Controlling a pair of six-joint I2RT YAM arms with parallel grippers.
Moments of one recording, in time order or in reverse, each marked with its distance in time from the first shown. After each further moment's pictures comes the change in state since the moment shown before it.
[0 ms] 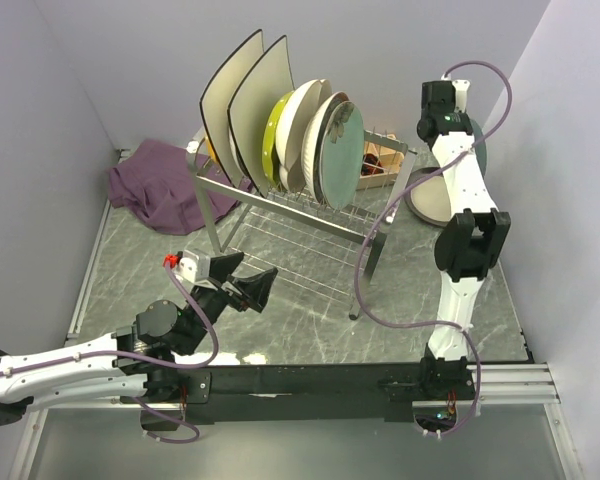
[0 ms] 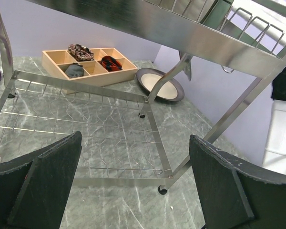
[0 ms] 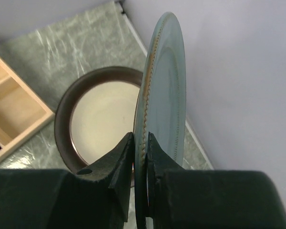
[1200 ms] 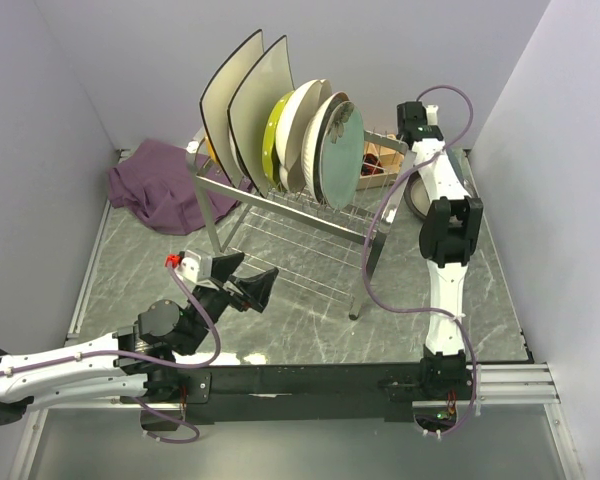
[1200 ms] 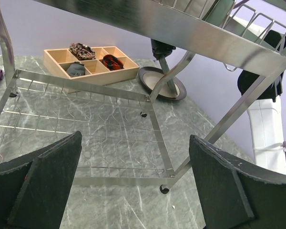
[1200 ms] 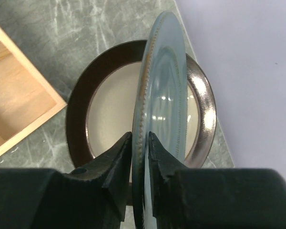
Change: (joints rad) left arm 0.000 0.009 0.000 0.000 -0.004 0.003; right arm 0.034 0.256 0.085 -0.027 -0.011 0.006
